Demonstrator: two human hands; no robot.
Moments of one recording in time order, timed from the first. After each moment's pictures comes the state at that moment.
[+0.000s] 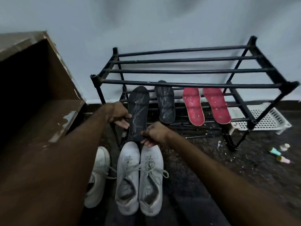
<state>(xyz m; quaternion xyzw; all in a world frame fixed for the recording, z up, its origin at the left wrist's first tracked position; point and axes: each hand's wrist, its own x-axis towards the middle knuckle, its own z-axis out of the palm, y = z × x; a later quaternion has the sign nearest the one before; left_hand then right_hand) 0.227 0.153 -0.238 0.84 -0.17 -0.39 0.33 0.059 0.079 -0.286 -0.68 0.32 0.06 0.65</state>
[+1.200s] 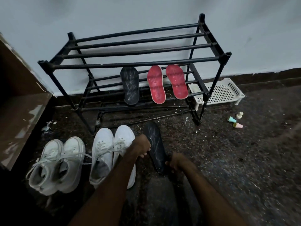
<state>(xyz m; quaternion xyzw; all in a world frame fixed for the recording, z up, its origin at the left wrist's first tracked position) 0.003 0.123 -0.391 0.84 -0.26 -0.43 0.20 -0.159 0.049 -0.429 -0.79 0.44 0.26 0.35</state>
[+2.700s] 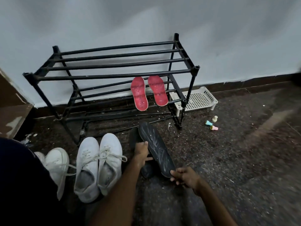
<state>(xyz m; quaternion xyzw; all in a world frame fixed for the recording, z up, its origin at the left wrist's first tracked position) -0.064 0.093 -0.408 0.70 -0.07 -0.50 0.50 -0.279 0.071 -0.398 -0.57 0.49 0.00 0.67</state>
